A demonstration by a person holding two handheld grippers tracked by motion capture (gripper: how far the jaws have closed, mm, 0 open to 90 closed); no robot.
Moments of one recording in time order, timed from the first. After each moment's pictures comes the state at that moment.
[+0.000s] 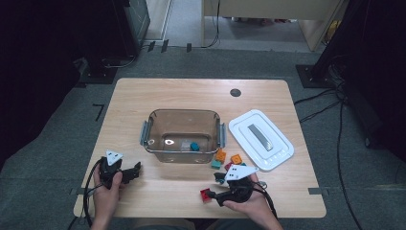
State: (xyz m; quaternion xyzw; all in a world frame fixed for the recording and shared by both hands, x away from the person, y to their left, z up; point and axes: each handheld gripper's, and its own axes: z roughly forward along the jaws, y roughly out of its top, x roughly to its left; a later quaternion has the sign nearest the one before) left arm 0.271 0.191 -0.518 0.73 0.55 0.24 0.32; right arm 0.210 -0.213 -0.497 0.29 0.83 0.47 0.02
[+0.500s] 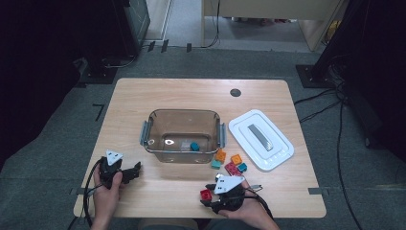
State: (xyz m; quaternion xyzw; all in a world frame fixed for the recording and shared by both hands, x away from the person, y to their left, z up) left arm 0.272 0.191 -0.518 0.73 0.55 0.24 0.32; right arm 0.201 -0.195 -0.517 0.21 0.88 0.43 0.04
